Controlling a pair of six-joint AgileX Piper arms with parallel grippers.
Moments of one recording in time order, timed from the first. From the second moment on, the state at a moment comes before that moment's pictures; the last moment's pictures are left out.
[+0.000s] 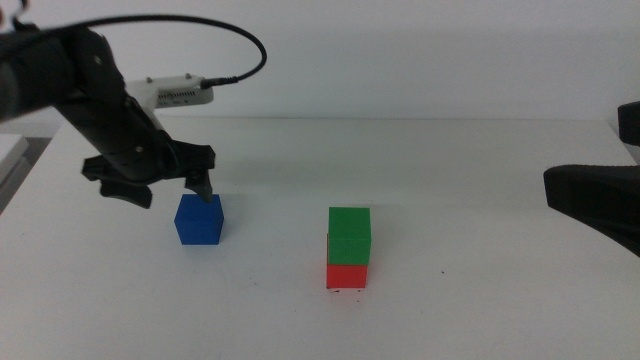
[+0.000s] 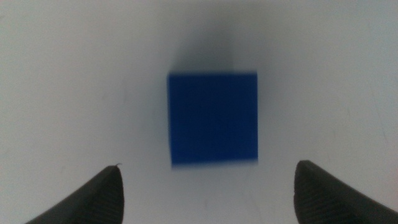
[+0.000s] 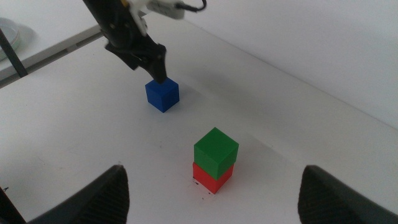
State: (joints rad) left arm -0.15 1.80 -1.34 -0.19 0.92 -0.04; right arm 0.93 0.79 -1.06 -0.28 0.85 0.25
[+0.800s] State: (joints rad) left arm -0.23 1.93 -1.34 -0.07 0.76 -0.14; right arm 0.93 0.79 -1.06 -0.28 0.85 0.25
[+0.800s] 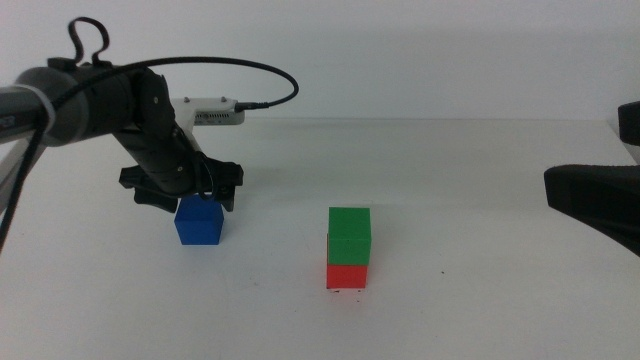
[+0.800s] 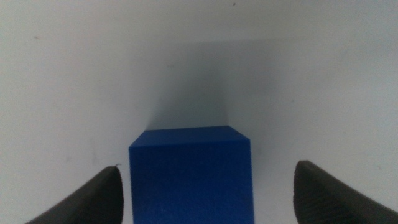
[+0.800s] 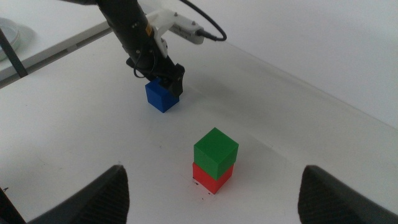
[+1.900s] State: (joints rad) left arm -0.79 1.62 -1.40 0.33 1.13 -0.98; right arm 0.93 0.79 -1.06 -0.28 0.85 0.25
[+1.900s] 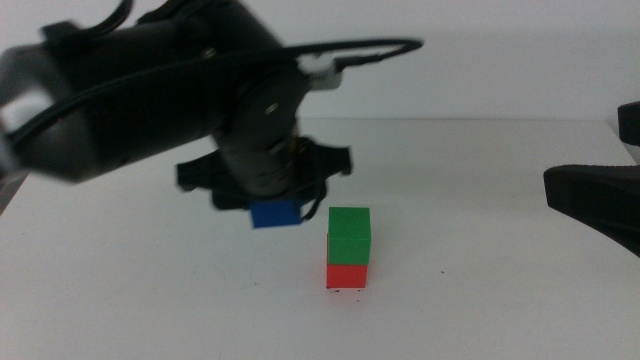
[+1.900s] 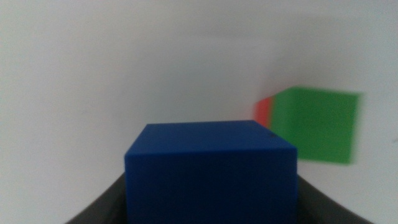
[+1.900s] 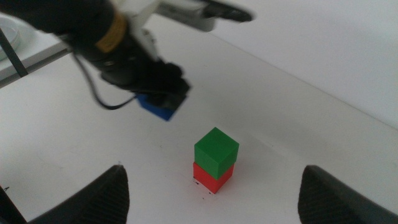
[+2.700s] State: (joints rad) left arm -0.80 1.96 -1.79 0.19 1.22 -0.83; right arm 0.93 0.79 -1.06 -0.28 0.85 0.25
